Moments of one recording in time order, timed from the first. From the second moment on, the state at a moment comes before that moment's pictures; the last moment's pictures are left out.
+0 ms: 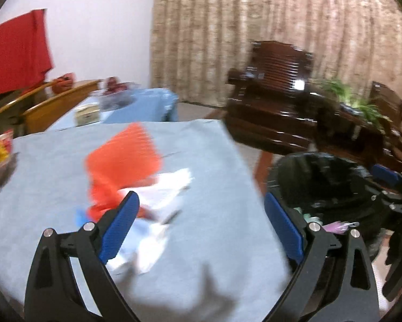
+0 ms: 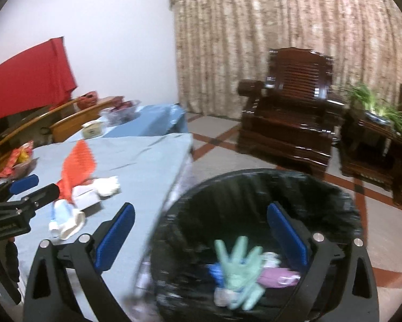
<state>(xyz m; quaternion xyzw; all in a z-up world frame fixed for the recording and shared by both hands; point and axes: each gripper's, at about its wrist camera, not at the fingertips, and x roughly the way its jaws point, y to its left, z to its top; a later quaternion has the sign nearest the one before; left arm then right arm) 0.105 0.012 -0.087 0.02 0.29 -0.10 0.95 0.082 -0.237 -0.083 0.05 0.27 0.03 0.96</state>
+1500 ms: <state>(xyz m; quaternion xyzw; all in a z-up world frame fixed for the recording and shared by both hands) 0.109 0.156 -0.178 -0.03 0.41 0.05 0.91 0.144 -0.085 -0.151 -0.02 0.32 0.14 0.94</state>
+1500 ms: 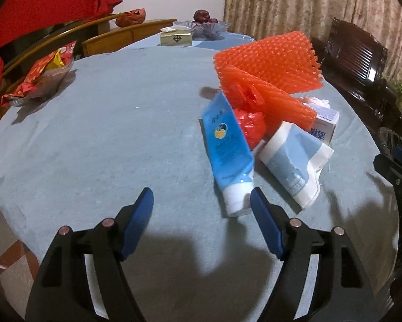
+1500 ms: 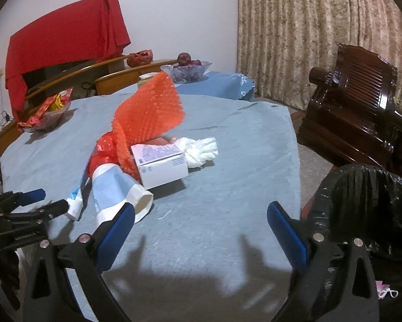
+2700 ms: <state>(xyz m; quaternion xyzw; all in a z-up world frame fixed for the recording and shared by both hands) 0.109 0.187 -0.172 -0.06 0.39 0.06 0.92 0.149 -0.016 -0.165 -0.03 0.34 0.20 0.92</state>
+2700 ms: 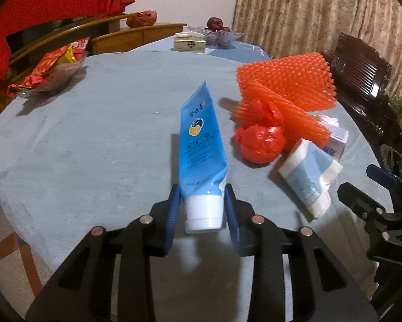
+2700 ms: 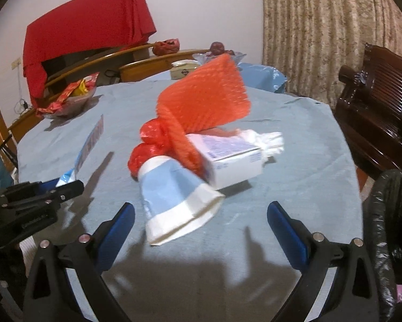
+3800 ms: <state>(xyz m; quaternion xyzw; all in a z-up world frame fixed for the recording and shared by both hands) 0.108 0.187 -0.162 -0.05 0.38 0.04 0.92 0.150 -0.001 -0.169 -0.04 0.38 0.24 0.89</state>
